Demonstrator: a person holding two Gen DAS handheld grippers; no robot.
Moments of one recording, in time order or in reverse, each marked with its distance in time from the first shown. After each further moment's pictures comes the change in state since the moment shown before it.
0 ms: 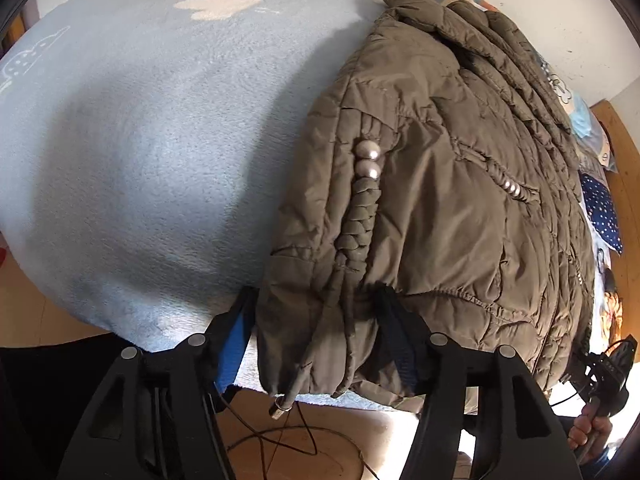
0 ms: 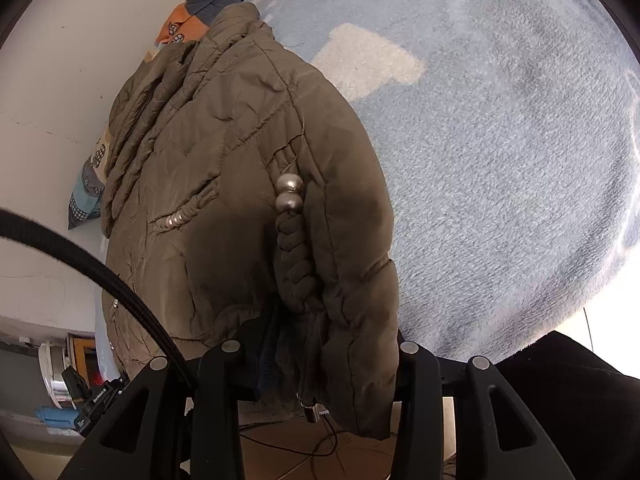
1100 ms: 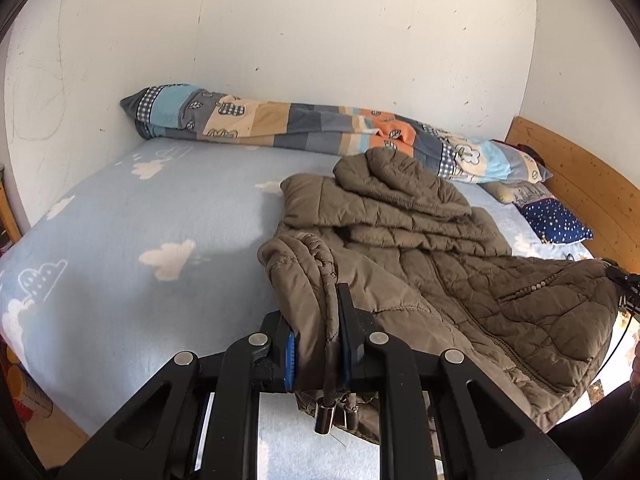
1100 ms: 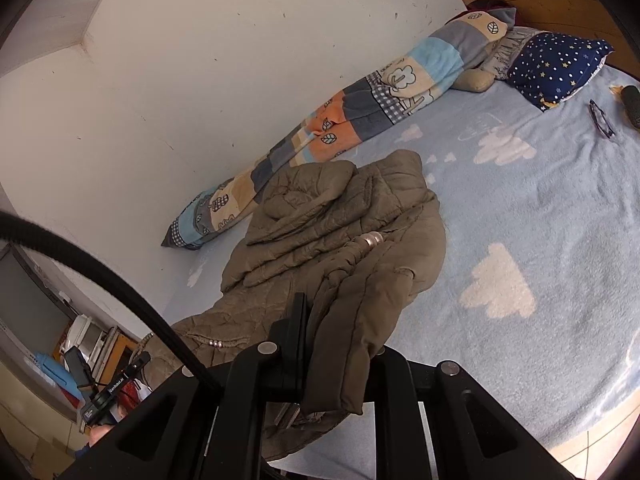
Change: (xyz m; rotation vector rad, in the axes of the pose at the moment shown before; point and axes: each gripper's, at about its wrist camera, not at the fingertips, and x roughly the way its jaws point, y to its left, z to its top) left arm -0.134 -0.085 0.026 0.334 -0.567 -0.049; right arm -0.121 0.107 0.023 -0.339 -0.401 0.279
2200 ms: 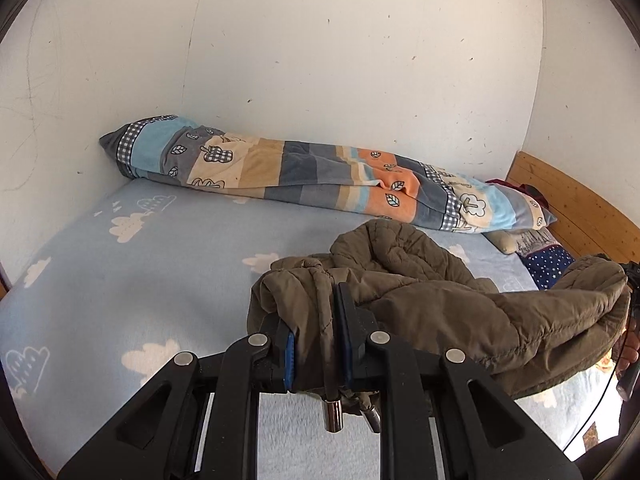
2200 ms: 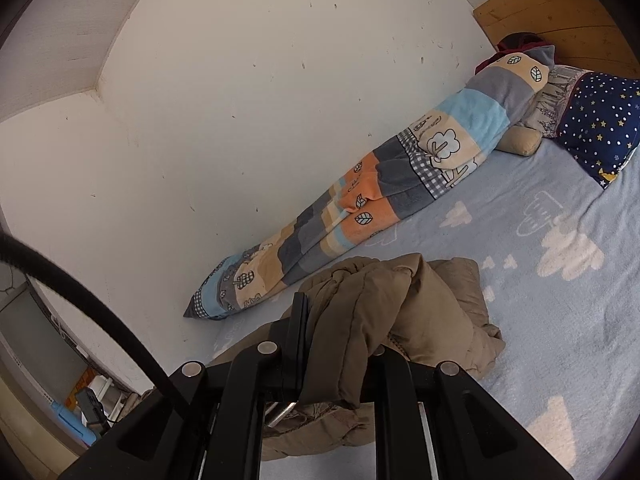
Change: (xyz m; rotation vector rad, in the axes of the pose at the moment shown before) left arm 0.064 0.001 0.129 -0.016 -0.075 -0.020; right arm 0.071 0.020 0.143 0.026 -0.176 0.105
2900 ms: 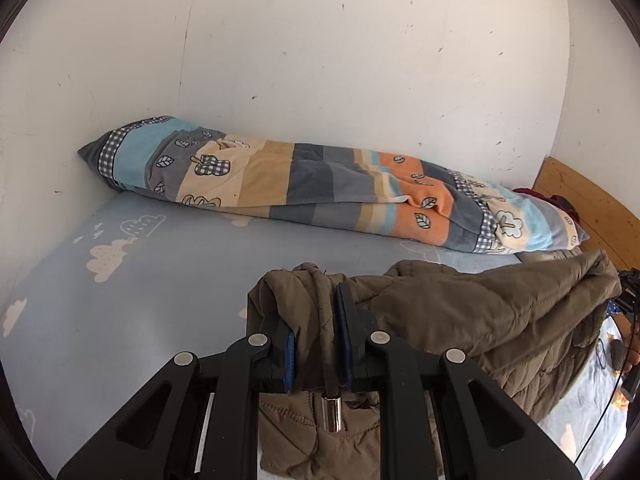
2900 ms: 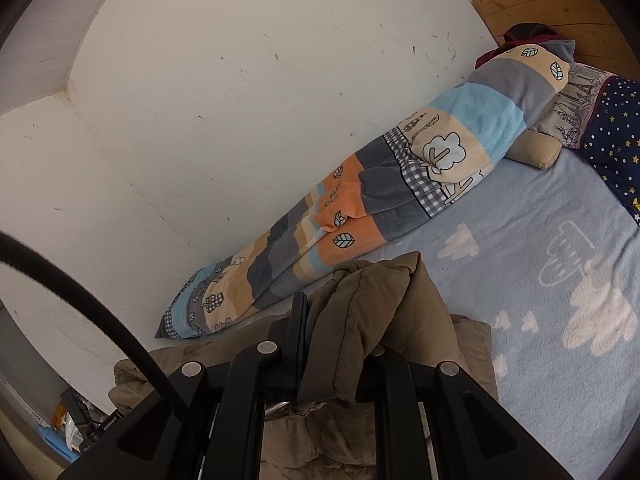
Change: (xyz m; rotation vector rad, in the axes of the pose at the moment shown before) left arm 0.142 0.023 0.082 -0.011 0.036 0.051; right arm 0.130 -0.039 0.081 0.008 0.034 -0.075
